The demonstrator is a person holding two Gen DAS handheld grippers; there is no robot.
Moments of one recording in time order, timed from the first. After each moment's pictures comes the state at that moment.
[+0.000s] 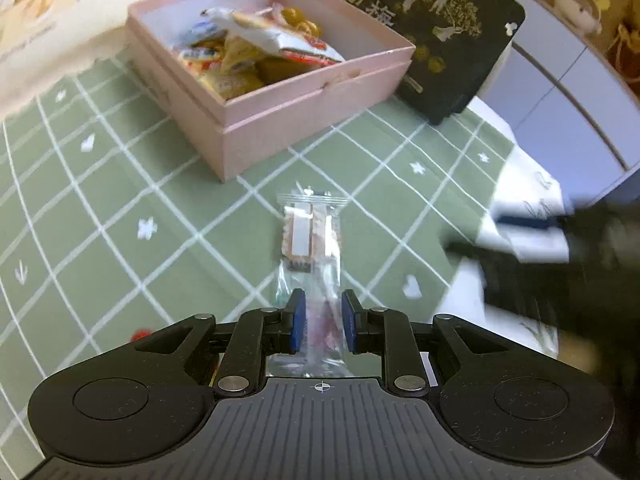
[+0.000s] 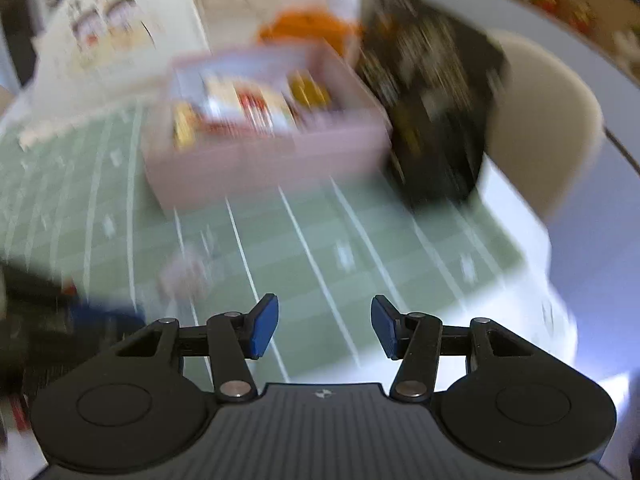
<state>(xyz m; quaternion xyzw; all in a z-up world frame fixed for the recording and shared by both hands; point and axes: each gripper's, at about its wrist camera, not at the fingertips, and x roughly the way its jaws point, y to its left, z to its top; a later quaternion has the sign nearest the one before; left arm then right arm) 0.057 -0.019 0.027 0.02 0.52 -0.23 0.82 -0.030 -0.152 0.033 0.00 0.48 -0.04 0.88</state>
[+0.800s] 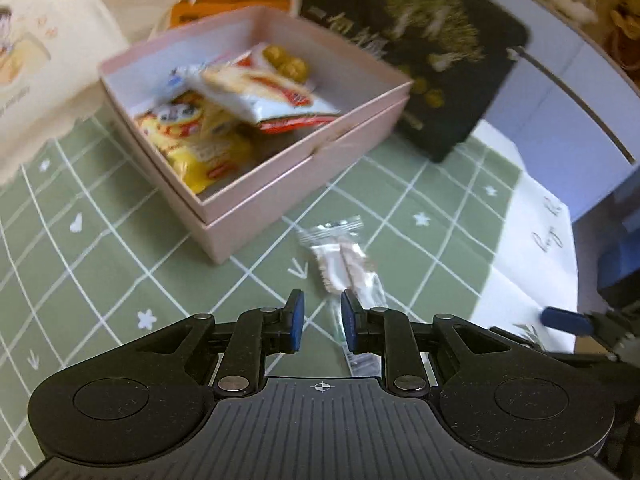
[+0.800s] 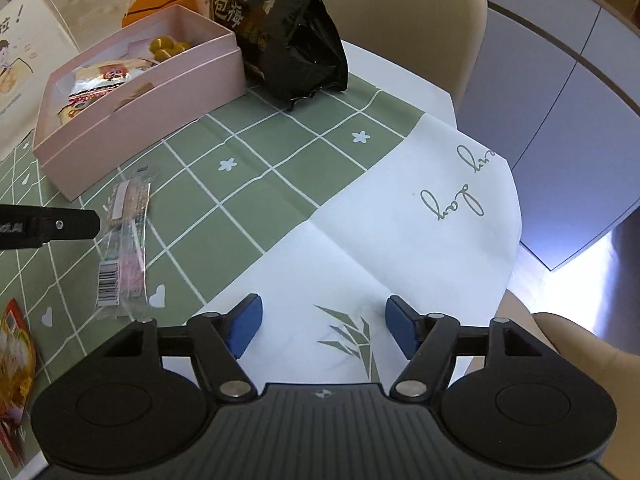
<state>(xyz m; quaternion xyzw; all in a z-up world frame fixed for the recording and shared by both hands) 0.095 -0.039 0.043 0.04 0.52 -0.24 0.82 -0.057 -0.182 0.012 0.11 0.49 -0.17 0.85</state>
